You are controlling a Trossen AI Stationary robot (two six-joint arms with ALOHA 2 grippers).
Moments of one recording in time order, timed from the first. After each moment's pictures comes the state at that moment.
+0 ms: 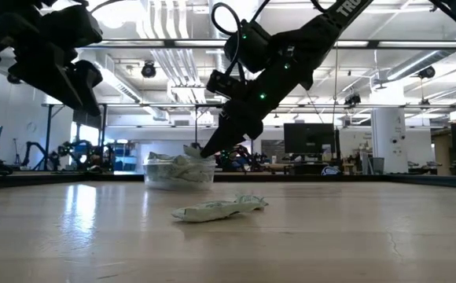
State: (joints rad) left arm -0.20 0.84 0.58 -0.58 -0.17 -0.18; right arm -0.13 1.97 1.20 0.03 -0.01 -0.22
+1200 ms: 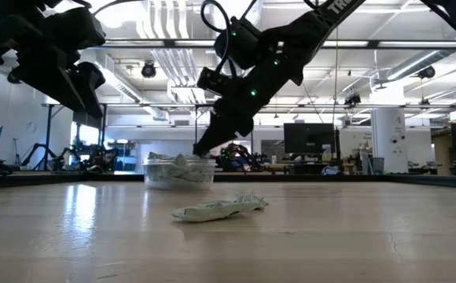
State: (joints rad) left arm -0.20 0.87 0.58 -0.55 -0.17 -0.18; right arm -0.12 2.01 1.29 -0.05 0.00 -0.24
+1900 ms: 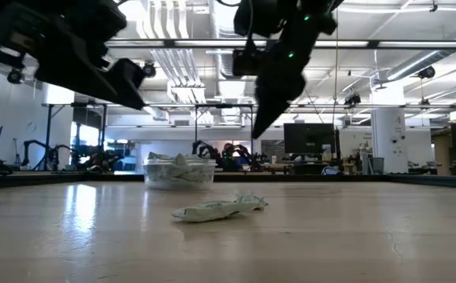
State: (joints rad) left arm -0.20 1.11 0.51 0.01 0.04 0.06; right arm -0.06 1.82 1.33 -0.61 0.11 -0.02
